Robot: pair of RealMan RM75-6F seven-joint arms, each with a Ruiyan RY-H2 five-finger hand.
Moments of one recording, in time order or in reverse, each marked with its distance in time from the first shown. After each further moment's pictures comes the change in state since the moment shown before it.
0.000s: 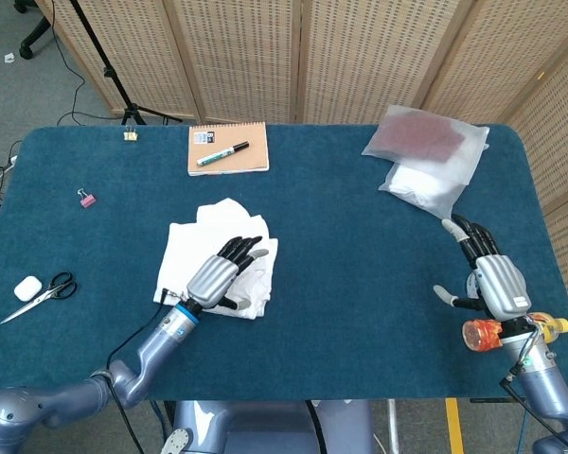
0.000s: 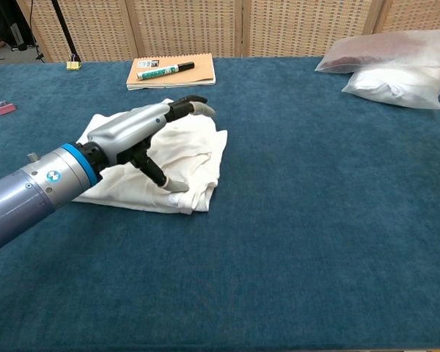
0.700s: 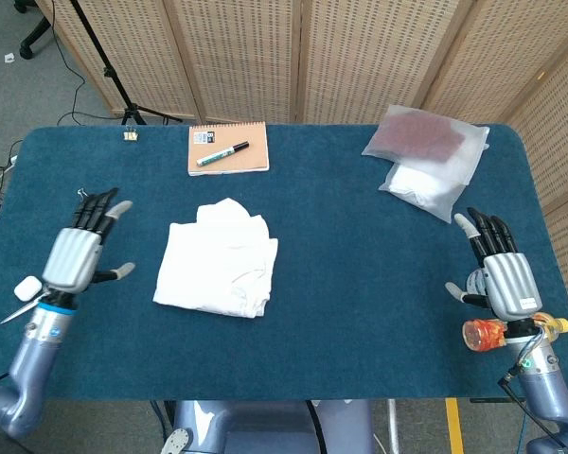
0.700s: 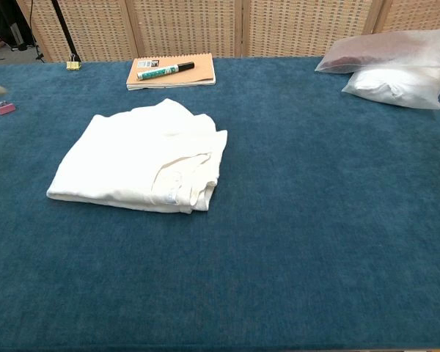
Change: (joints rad) left arm 0.298 0.589 -0.023 -0.489 -0.121 0.271 0.247; right arm -0.029 -0.040 0.028 0.004 0.036 0.091 -0.285
